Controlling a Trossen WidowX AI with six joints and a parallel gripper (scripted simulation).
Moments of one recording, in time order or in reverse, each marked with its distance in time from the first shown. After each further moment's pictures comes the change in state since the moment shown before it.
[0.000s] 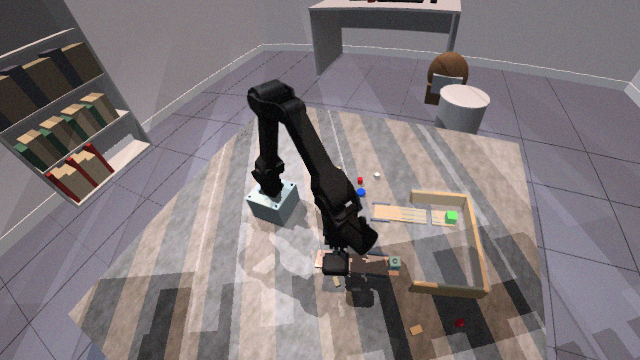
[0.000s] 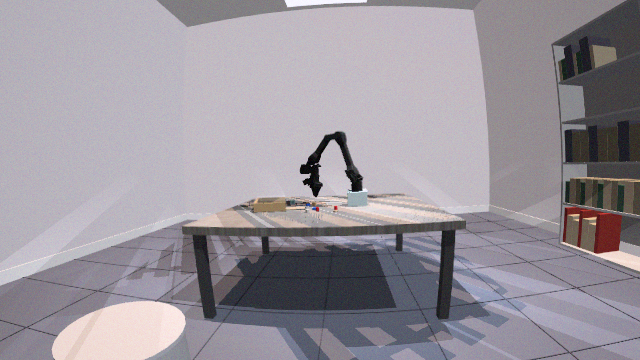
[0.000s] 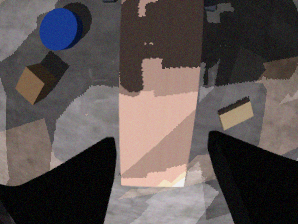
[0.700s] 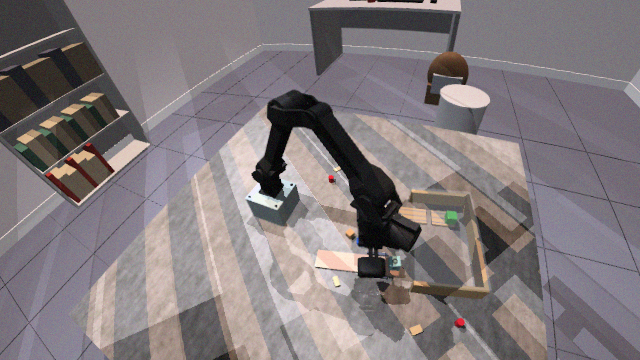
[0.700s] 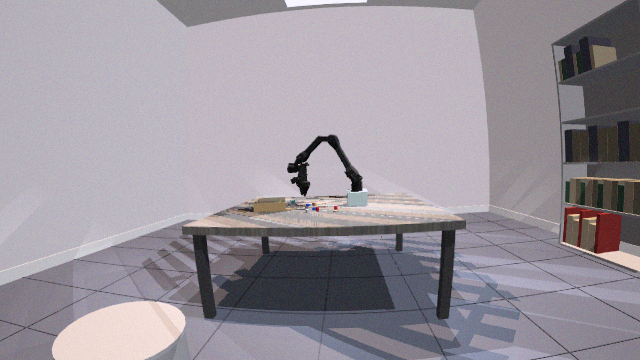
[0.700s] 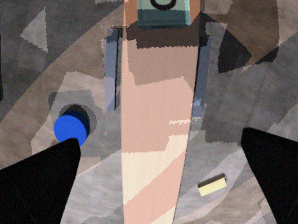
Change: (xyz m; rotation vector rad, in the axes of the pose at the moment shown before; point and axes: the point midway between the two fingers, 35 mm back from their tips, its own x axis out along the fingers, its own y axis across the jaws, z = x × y) arm -0.013 -0.008 0.082 -0.006 -0.007 0.000
